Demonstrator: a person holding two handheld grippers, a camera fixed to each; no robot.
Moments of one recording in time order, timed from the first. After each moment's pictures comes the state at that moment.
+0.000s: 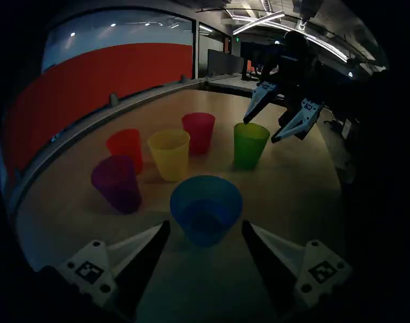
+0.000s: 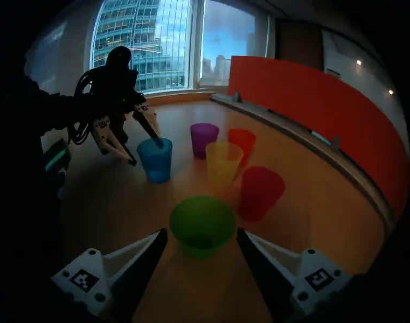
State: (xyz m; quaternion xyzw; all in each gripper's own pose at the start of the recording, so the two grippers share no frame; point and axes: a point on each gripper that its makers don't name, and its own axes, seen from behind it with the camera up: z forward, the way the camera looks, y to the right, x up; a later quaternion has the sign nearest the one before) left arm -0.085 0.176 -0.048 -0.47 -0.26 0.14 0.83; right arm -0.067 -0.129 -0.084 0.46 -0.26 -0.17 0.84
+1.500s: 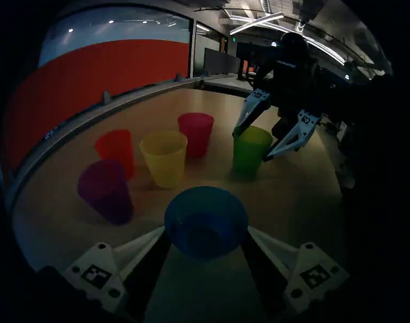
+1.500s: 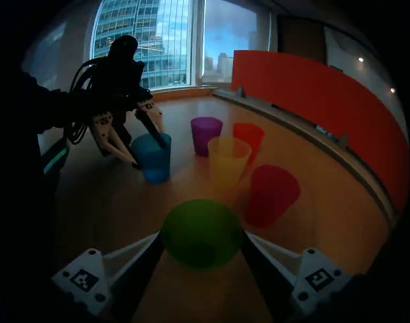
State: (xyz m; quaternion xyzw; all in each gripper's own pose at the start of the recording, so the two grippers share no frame) left arm -0.093 0.196 -0.033 -0.49 -0.26 0.13 0.82; right arm -0.090 -0.152 -0.067 0.46 -0.26 -0.16 0.83
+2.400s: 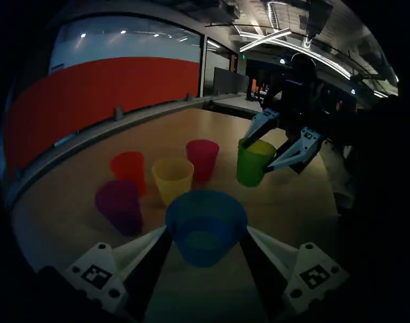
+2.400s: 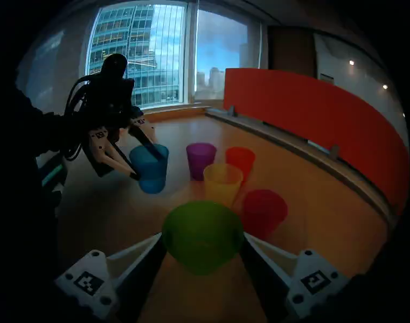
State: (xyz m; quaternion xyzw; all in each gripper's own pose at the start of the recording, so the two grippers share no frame) left arm -0.044 0.195 -0.029 -0.47 -0.22 0.08 0.85; right arm -0.043 -0.162 -0.065 0.45 -0.22 -0.13 0.86
